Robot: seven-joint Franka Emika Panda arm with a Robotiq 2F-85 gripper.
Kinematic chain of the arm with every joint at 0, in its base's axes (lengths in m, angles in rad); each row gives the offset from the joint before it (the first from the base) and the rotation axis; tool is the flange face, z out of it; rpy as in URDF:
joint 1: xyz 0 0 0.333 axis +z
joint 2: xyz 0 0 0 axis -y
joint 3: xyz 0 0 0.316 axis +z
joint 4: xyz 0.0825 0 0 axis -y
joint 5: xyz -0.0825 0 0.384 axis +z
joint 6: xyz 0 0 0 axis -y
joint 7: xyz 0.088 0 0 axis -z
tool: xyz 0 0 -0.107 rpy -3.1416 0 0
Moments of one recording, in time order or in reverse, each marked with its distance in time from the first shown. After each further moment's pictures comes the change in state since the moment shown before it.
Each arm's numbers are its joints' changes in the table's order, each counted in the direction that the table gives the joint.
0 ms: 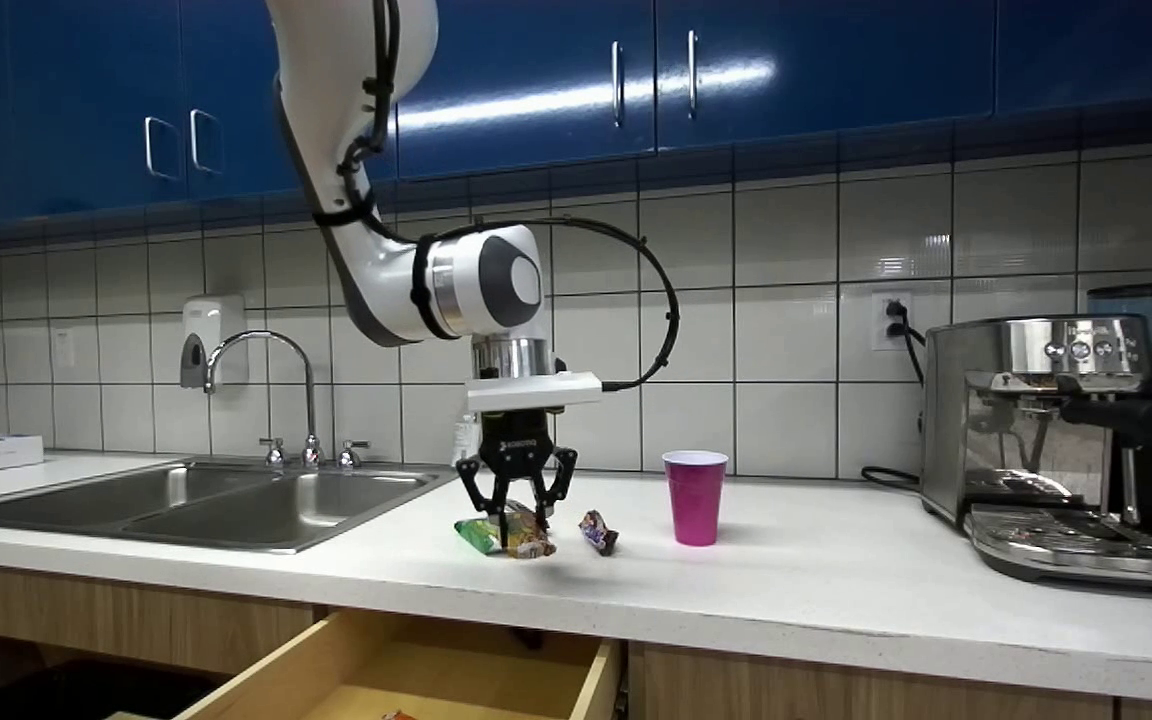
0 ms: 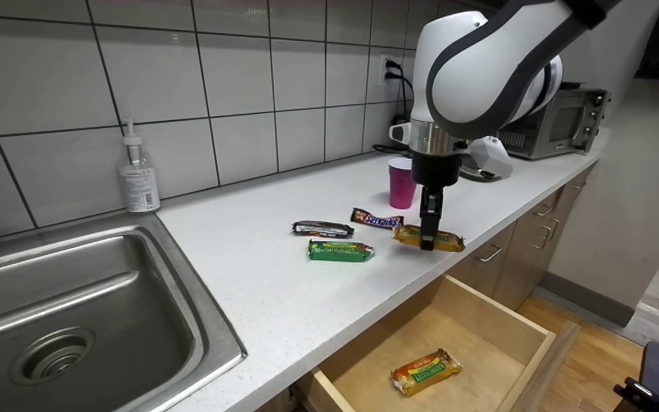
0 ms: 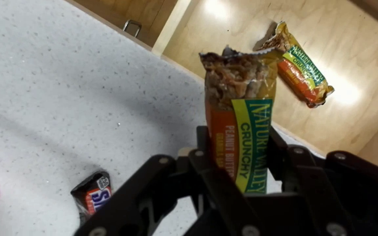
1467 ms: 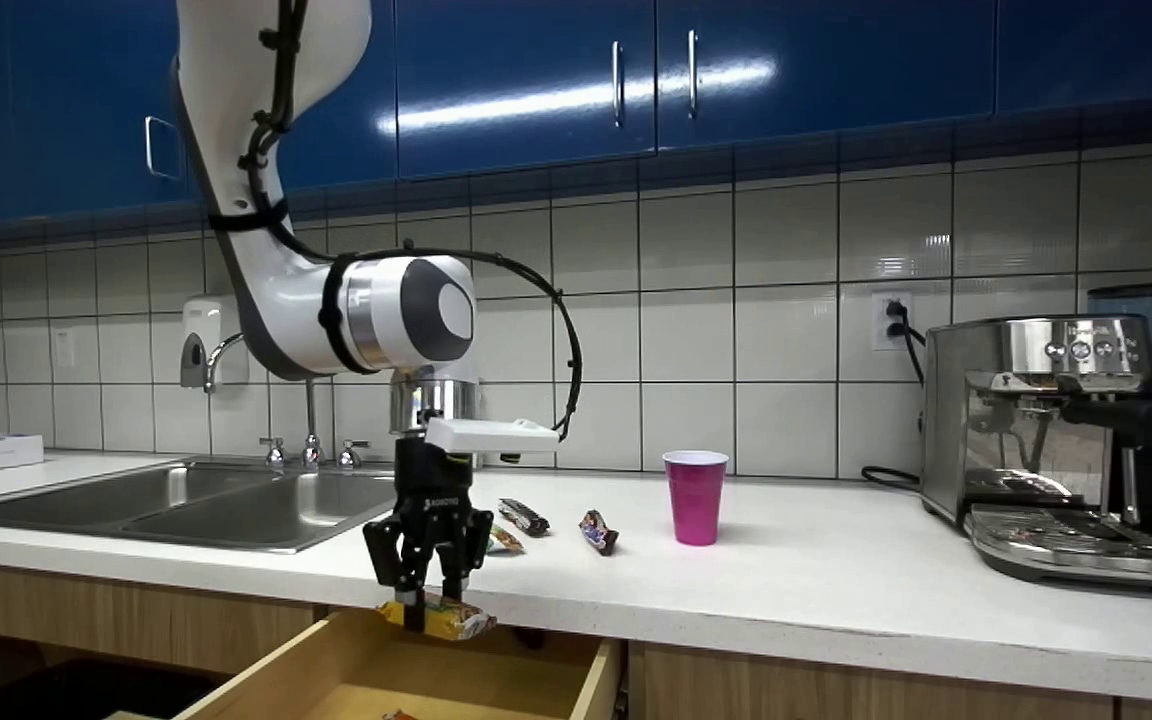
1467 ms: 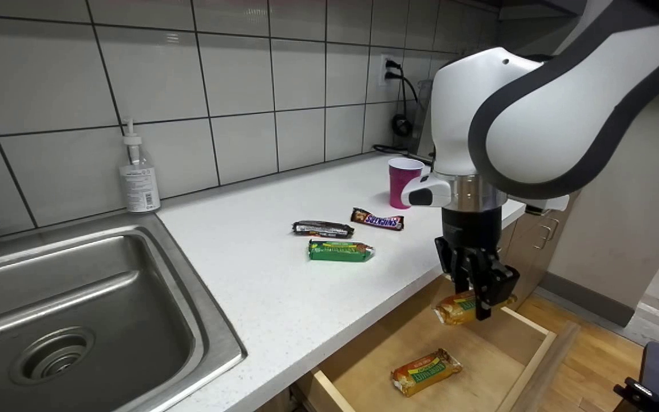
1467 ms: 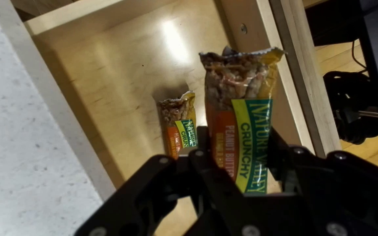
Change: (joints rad) arm 0.076 0.099 0.018 -0.256 -0.017 -0.021 -0.524
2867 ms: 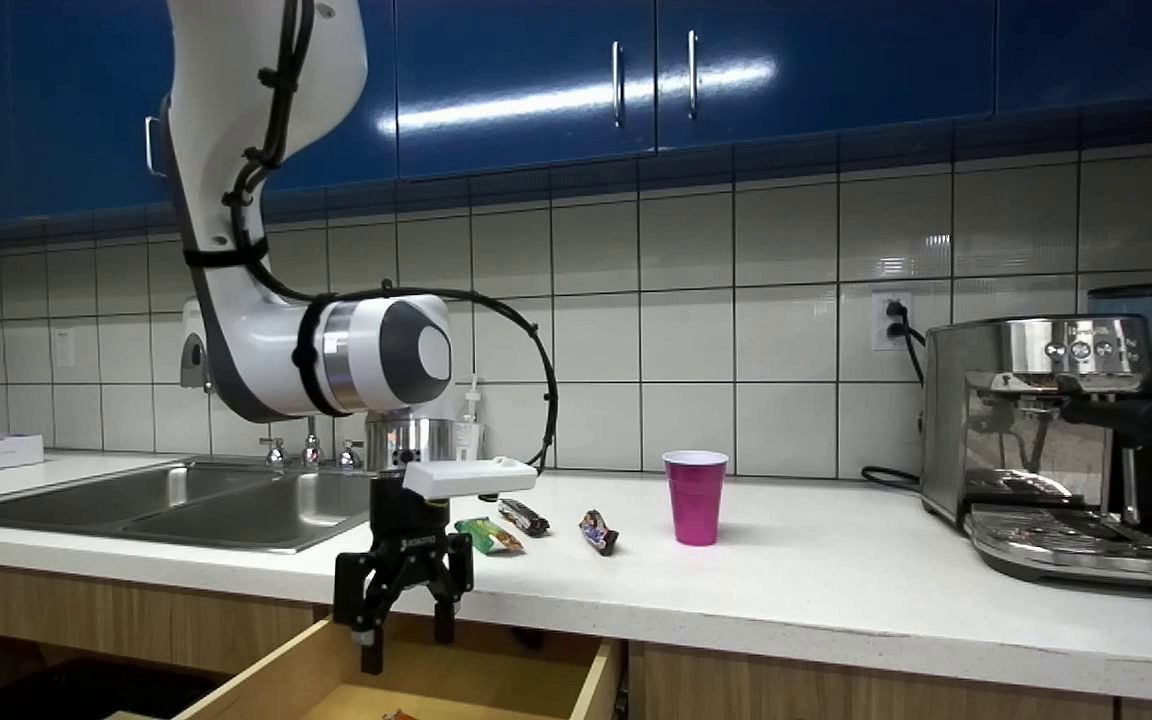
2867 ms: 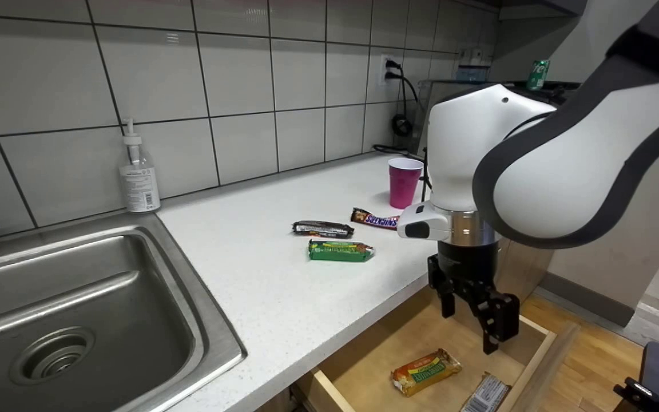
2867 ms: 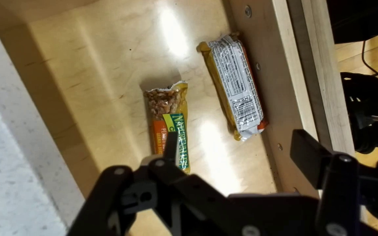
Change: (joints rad) arm 0.023 -0.066 0.016 -0.042 -0.022 0.118 0.008
